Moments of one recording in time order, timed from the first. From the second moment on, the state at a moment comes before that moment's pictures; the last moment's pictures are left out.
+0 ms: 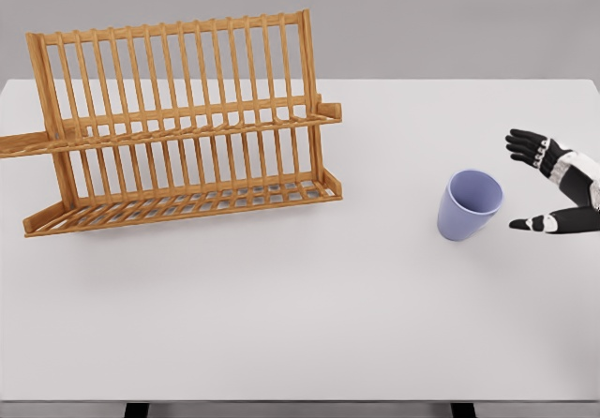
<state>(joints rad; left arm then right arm) -0.04 0.00 0.19 -0.01 -0.15 -0.05 -0.15 0.00 -0.77 0.02 -1.47 -0.56 -0.28 0.61</state>
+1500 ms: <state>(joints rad) -0.04 0.00 0.19 -0.01 -0.15 -0.05 -0.15 -0.07 -0.64 0.10 -1.40 -0.45 -0.30 0.61</state>
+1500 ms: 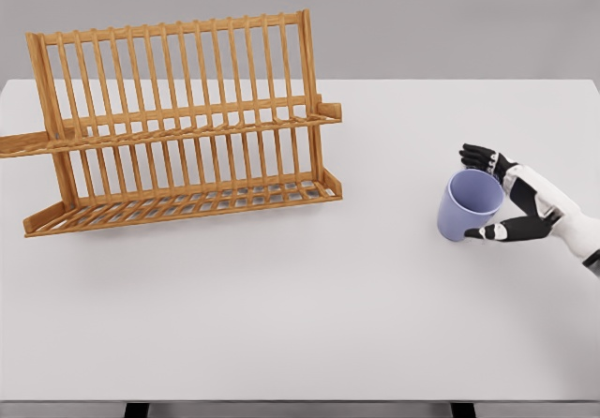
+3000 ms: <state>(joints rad) -0.04 0.00 0.19 -0.01 -0.15 -0.05 -0.15 -0.12 -0.61 0.12 -1.41 -0.43 -0.28 0.61</state>
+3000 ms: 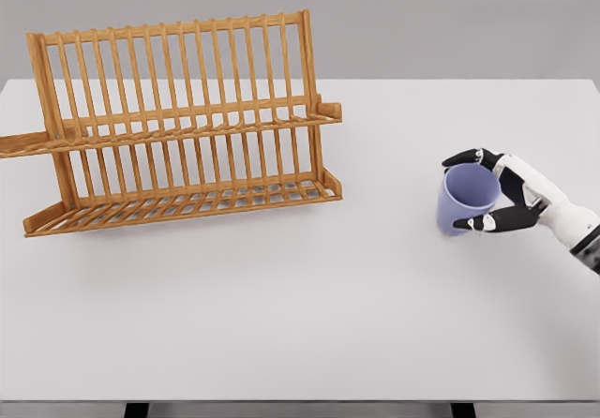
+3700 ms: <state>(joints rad) -0.04 0.00 0.19 -0.01 -0.15 -0.05 -0.15 -0.27 -0.61 0.10 -1.47 -0.44 -0.14 0.62</state>
